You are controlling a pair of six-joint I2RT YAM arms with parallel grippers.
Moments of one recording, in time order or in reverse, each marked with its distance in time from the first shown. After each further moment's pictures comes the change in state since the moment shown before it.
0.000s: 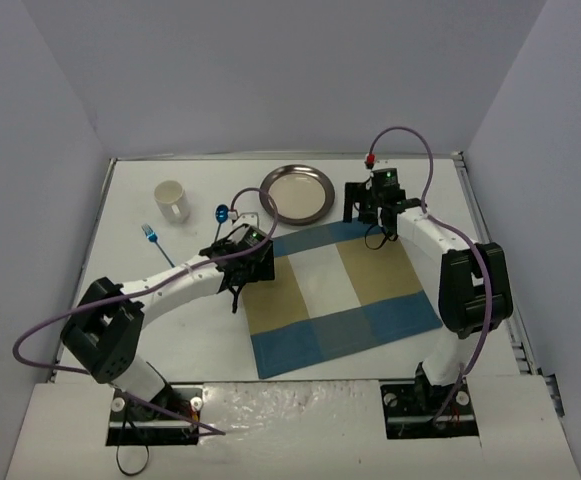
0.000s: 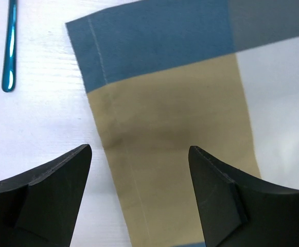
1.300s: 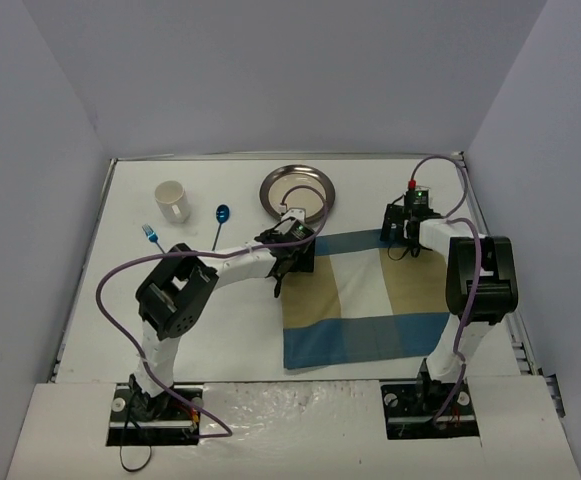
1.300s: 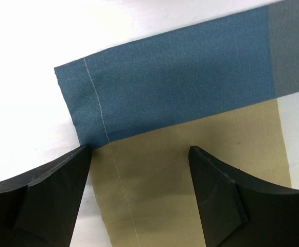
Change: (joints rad) left arm -0.060 0.441 0.307 0.153 0.036 0.060; right arm -0.214 0.106 -0.150 0.066 0.130 -0.009
